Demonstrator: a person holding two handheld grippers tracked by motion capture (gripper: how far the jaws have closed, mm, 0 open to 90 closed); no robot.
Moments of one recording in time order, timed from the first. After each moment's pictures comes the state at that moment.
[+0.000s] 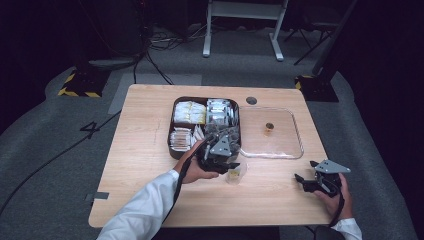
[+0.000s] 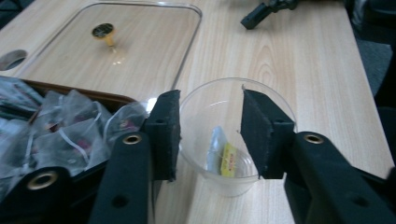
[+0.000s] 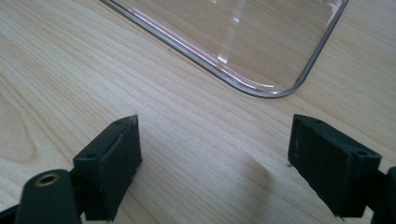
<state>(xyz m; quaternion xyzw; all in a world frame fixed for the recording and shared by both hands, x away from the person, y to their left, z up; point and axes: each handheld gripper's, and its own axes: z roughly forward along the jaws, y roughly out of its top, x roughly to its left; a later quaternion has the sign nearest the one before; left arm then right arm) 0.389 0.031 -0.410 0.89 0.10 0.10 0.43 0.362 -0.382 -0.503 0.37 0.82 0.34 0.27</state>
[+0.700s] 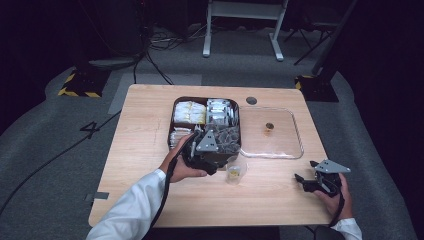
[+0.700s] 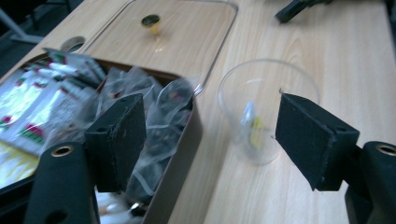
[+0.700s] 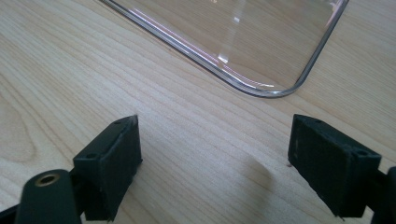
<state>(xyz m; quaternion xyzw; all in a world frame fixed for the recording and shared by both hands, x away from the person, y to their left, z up) 0.383 0.068 -0.391 0.89 0.13 0.15 0.40 0.363 -0.382 -0.503 0.37 0.82 0.34 0.27</state>
